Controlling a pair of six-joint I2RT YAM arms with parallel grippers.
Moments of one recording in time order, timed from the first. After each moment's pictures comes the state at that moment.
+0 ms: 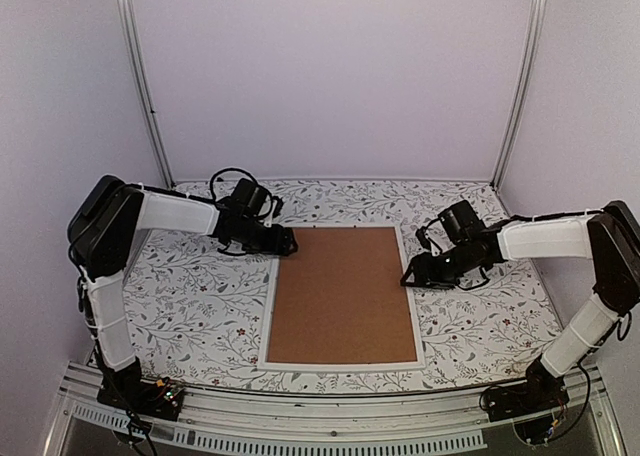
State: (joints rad) left arm -0.54 1.98 1.23 -0.17 0.13 -0.35; right arm 0.51 1.59 0.82 -0.30 -0.35 0.41
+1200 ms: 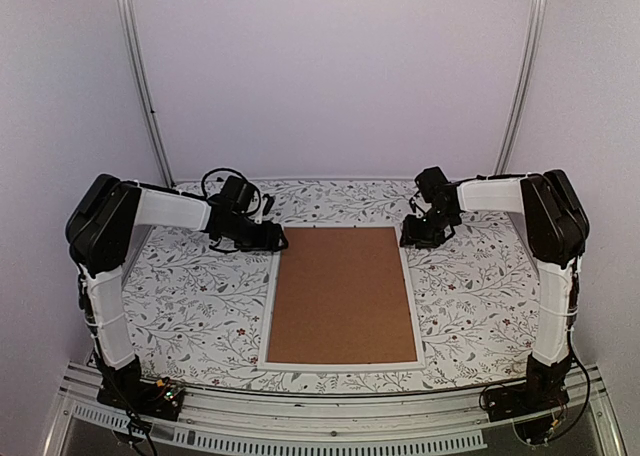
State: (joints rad) left arm -0.46 1.99 1.24 -0.17 0.23 -0.32; right arm 0.39 2.09 1.47 -0.52 -0.12 0.37
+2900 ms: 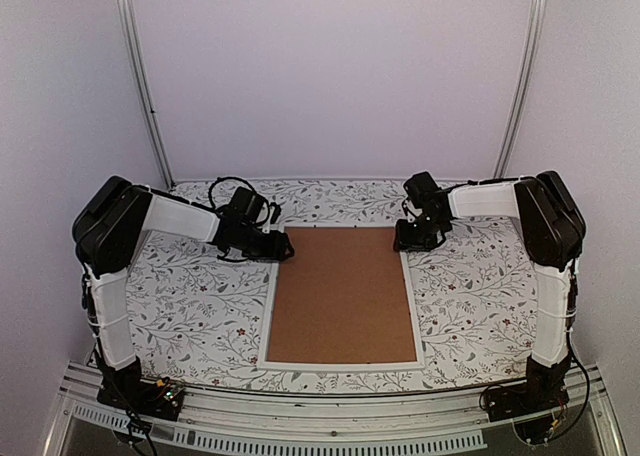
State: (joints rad) left arm -0.53 2.02 1.18 -0.05 0.18 -0.36; right arm 0.47 2.10 1.44 -0.47 -0.04 0.42
